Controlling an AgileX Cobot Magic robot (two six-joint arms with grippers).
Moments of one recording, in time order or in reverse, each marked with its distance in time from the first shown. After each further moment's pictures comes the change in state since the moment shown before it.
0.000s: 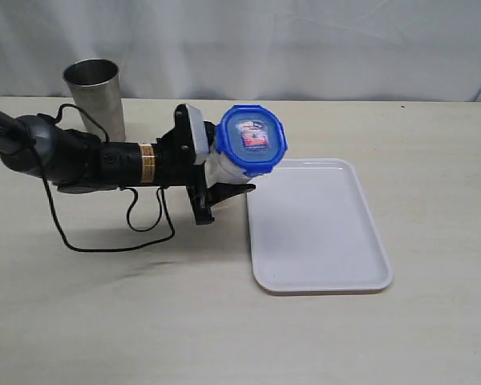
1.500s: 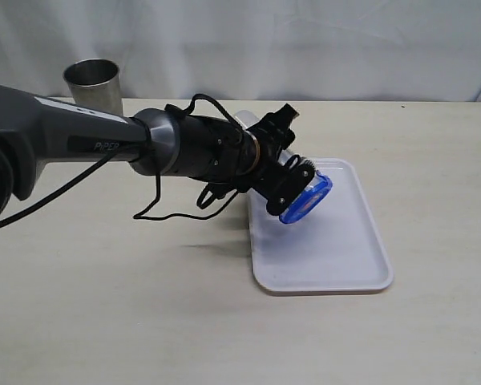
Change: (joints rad) left arm -0.396 0.000 -0.318 0.110 1.154 0.668; right arm 0.000 0.000 0.000 0.000 0.000 0.000
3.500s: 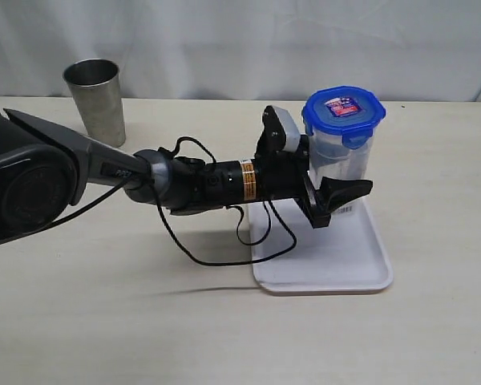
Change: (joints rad) left arm 0.112 0.218 -0.004 -0.351 -1.292 -1.159; right arm 0.000 0.000 0.000 0.000 0.000 0.000
